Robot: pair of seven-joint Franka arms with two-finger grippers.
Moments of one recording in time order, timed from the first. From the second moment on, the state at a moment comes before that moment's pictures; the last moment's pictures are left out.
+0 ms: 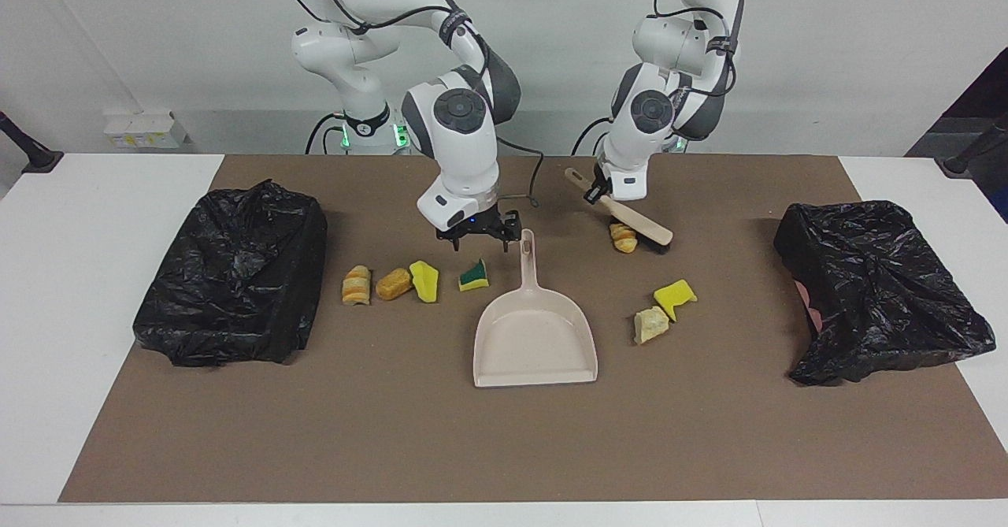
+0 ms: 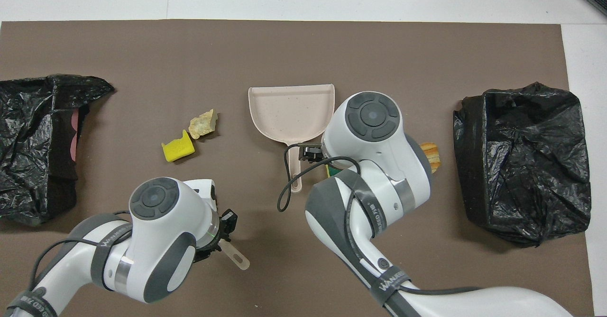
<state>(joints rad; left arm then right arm) -0.51 -0.11 0.01 -2.41 -0.23 2.06 -1.14 0.45 0.31 0.09 -1.75 0.05 2.03 0.61</state>
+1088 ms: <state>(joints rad) -0.31 -0.01 0.01 -2.13 -0.13 1.88 -0.60 0.55 0.41 0.09 -1.73 0.04 2.14 0.57</state>
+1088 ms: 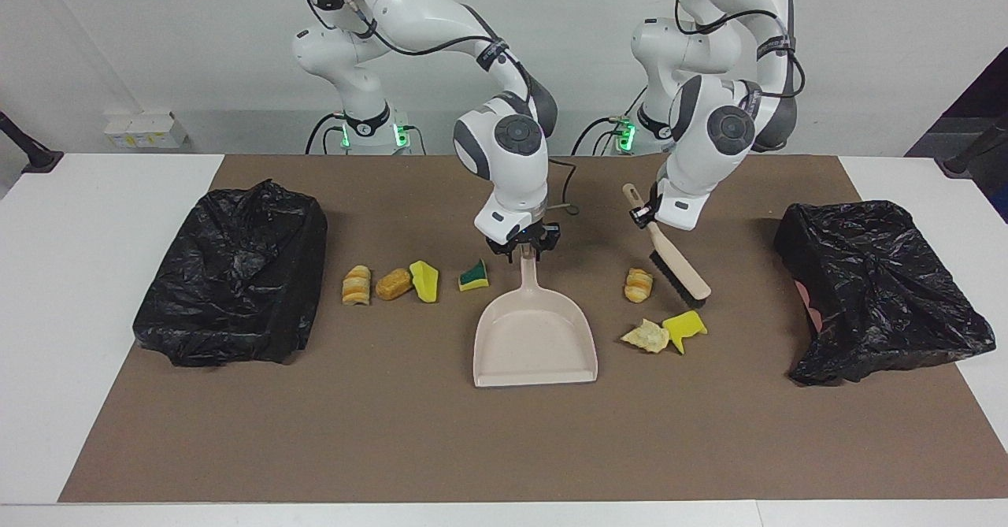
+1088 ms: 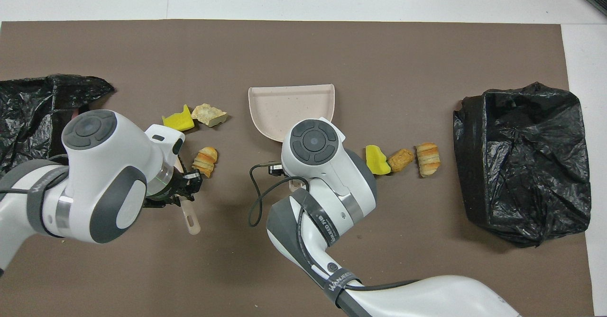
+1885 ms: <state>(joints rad) -0.12 0.04 0.01 -2.13 -0.12 1.99 -0.16 0.53 0.38 0.08 -1.72 0.00 2.08 -0.04</state>
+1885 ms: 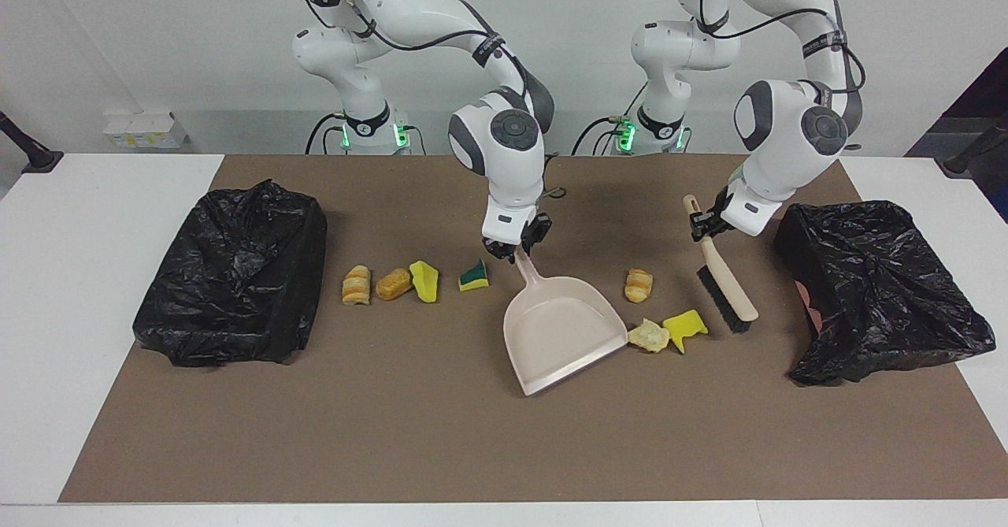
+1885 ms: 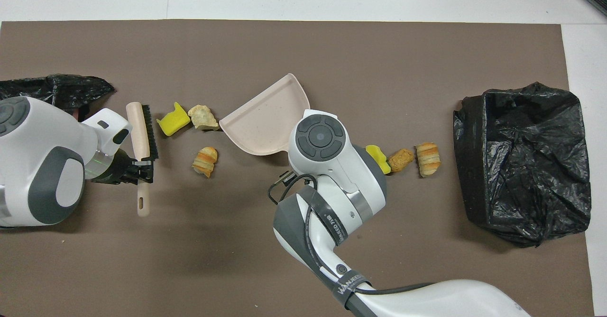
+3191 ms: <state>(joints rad) -0.28 0.07 -0.02 -2.19 -0.11 2.06 -0.05 0.53 0.34 0.09 -1.76 -0.10 1.96 -0.54</state>
